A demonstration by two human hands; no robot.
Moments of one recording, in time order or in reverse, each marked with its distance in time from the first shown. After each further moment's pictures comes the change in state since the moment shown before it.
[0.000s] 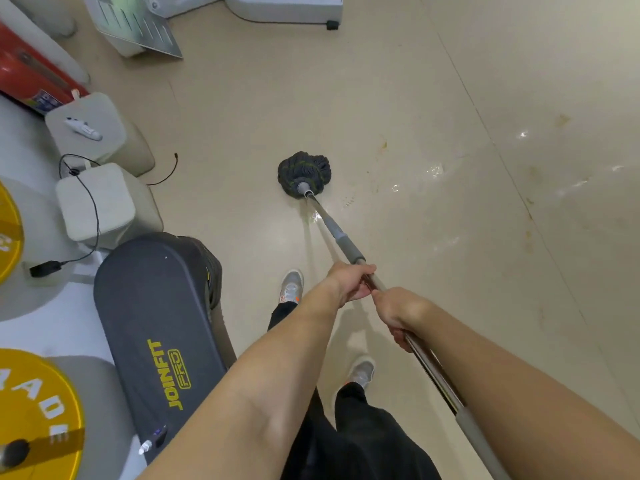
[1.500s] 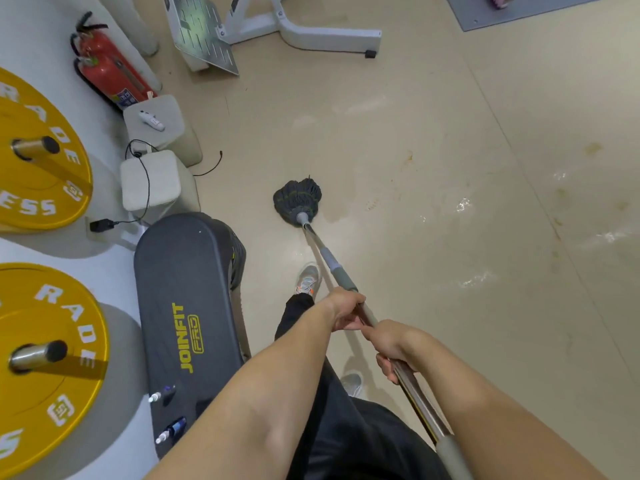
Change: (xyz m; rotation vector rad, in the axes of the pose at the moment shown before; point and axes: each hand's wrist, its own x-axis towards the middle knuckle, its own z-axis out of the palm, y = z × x) left_hand -0.066 -0.152 -0.003 0.028 0.054 -0.042; right_hand -0.025 0.107 0.126 0.070 -0.162 -0.169
